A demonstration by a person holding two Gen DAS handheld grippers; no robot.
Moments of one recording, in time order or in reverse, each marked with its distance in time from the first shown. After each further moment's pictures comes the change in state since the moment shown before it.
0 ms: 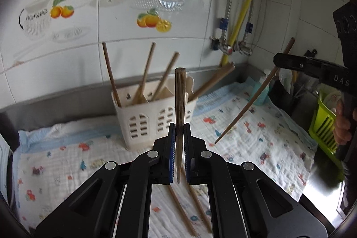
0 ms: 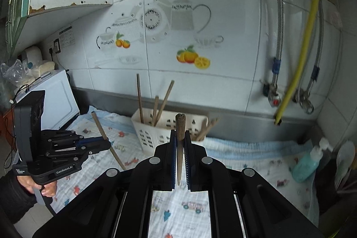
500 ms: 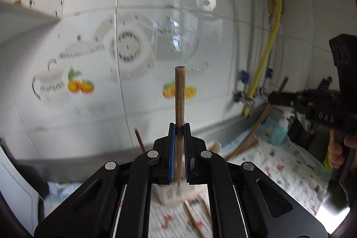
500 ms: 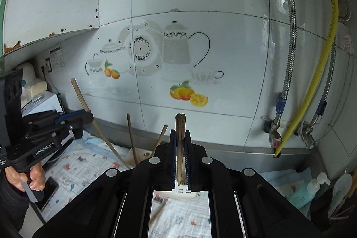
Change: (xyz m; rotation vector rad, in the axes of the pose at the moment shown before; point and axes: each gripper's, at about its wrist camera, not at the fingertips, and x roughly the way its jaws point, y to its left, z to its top) left arm -0.024 0.023 0.116 0.062 -0.189 0.129; right arm 0.036 -0.013 0.081 0.023 -0.061 -0.017
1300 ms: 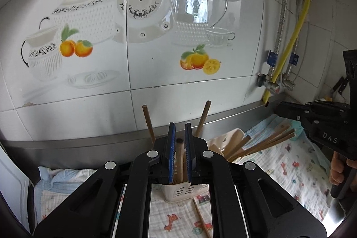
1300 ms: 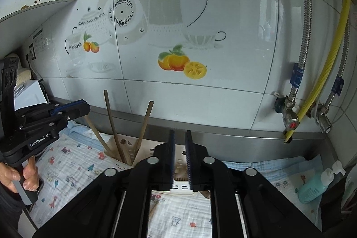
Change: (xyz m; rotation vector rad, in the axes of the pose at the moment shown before) left arm 0.063 0.022 -0.035 -0.086 0.129 0.030; right arm 0.070 -0.007 -0.034 0.016 0.106 -0.044
